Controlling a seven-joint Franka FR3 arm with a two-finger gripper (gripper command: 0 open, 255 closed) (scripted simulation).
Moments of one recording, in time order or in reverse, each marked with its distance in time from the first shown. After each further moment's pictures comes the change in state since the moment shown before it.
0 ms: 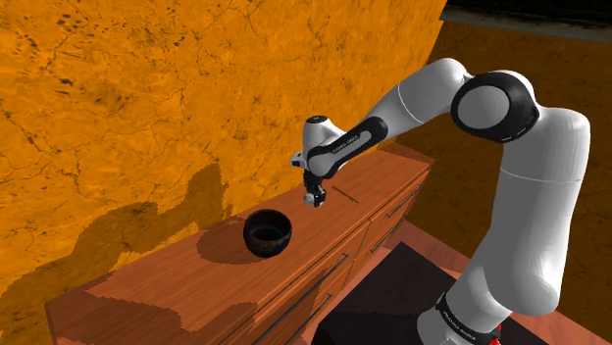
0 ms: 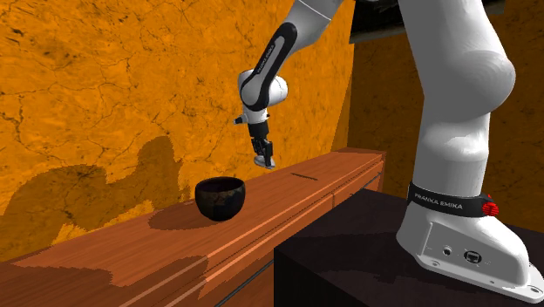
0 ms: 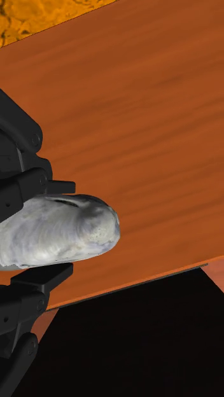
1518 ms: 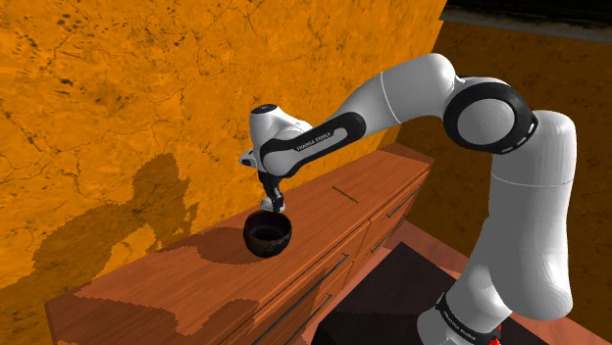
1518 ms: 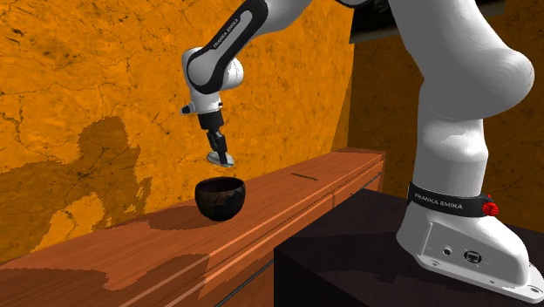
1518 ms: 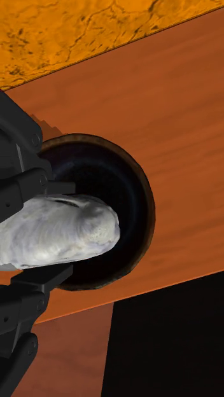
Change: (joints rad) arm 0.196 0.080 0.112 0.261 0.027 -0.231 0.253
